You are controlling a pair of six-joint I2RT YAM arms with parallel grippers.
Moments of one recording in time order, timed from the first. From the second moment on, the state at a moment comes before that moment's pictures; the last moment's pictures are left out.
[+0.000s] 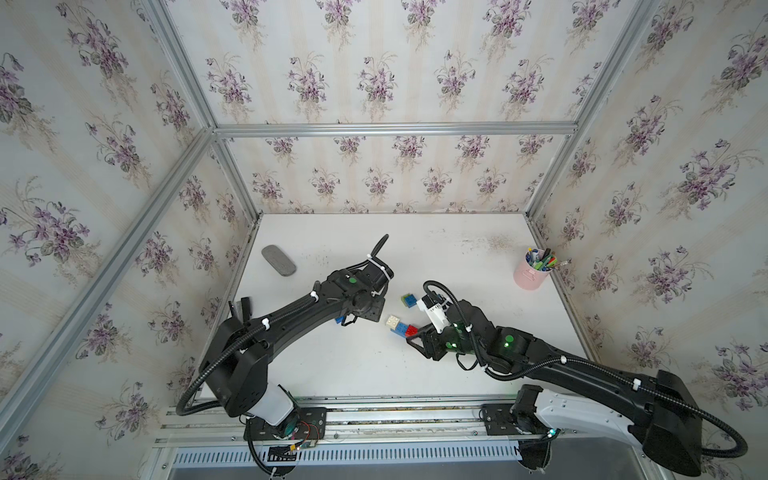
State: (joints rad) left arm -0.68 1.49 1.14 -0.89 -0.21 -0.42; right arm 0.97 1.07 0.64 -0.22 -0.17 0.46
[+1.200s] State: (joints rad) left arm -0.34 1.69 0.98 -0.67 -0.03 -0.73; right arm 1.07 1.26 0.75 -0.12 -0.14 0.43
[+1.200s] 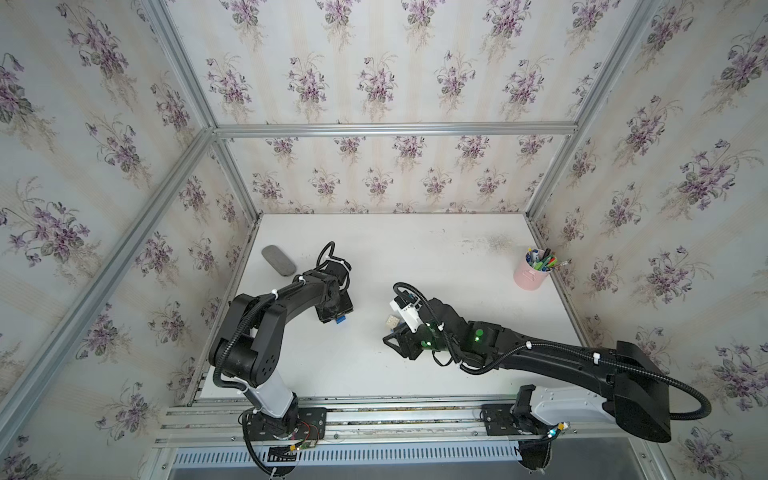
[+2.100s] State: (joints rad) left arm -0.57 1.72 1.03 -0.71 0.06 -0.58; right arm 1.04 1.20 0.66 -0.20 -0.03 0.44
